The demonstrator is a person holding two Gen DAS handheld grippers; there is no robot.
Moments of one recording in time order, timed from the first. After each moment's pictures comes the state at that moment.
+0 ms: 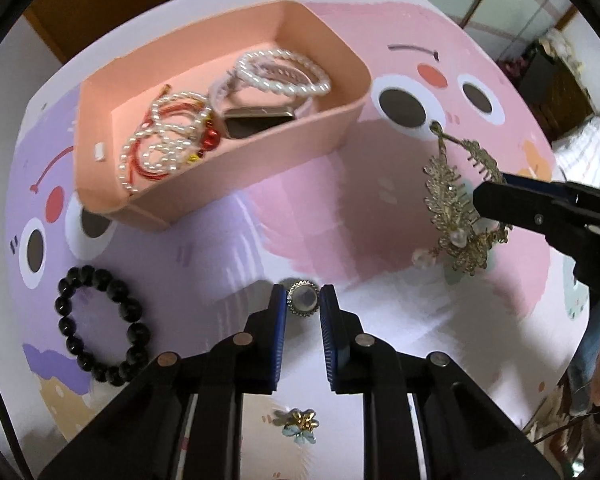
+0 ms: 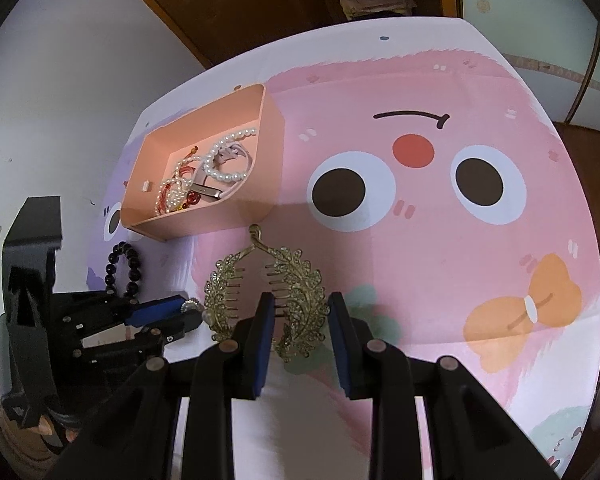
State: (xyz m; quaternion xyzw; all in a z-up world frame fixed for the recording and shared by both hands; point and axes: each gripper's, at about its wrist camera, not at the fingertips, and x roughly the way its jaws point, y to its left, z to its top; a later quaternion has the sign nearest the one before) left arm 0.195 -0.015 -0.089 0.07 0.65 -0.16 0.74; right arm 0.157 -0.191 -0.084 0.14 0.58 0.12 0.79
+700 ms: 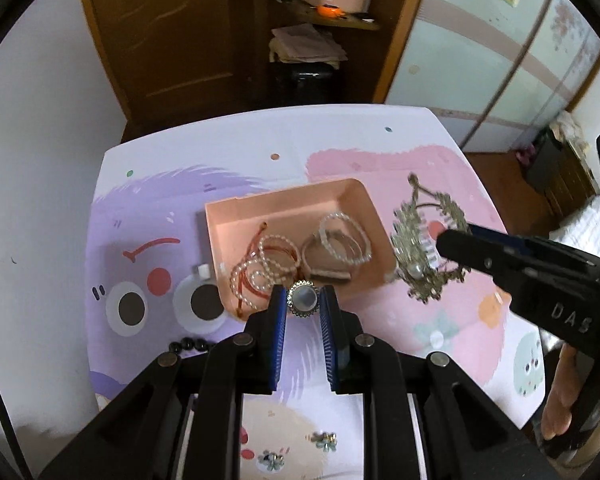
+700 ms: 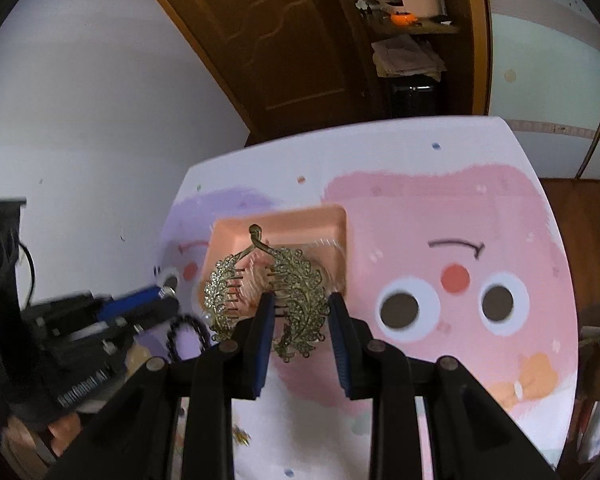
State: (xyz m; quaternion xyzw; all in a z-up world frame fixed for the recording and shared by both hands) left arm 0.240 0.043 0.030 0.00 0.55 -0.11 0.83; right arm 0.204 -0.156 0.014 0.14 0.51 0.14 0.84
